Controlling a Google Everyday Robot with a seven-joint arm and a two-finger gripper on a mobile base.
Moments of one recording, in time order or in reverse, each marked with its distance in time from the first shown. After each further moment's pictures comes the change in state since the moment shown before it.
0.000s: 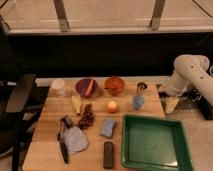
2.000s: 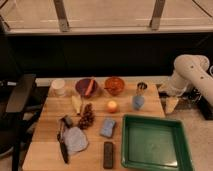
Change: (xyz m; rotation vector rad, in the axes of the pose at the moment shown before) arm 0.000 0.000 0.000 0.000 0.000 0.000
